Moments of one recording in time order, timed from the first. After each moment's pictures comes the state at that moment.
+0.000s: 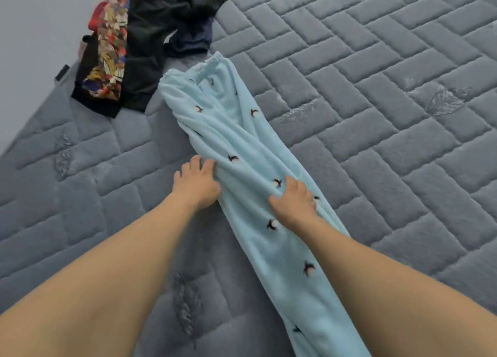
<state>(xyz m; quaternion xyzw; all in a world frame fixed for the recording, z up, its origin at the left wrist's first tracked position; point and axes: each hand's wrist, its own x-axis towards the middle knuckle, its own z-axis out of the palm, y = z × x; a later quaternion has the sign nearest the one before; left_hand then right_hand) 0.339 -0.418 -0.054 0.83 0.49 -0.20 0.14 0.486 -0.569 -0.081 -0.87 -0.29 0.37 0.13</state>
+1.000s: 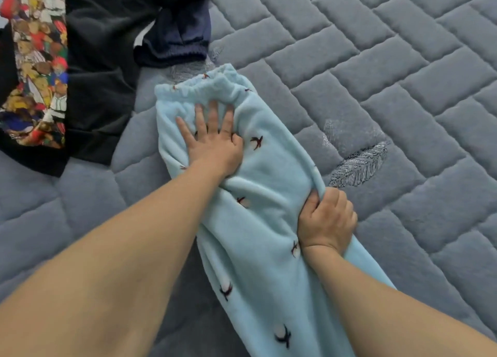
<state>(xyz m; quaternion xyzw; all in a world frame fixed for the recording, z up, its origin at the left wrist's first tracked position) 0.492 -0.148 -0.183 0.87 0.47 -0.14 0.06 0.549 -0.368 -0.210 -0.96 -0.20 -0.02 0.18</state>
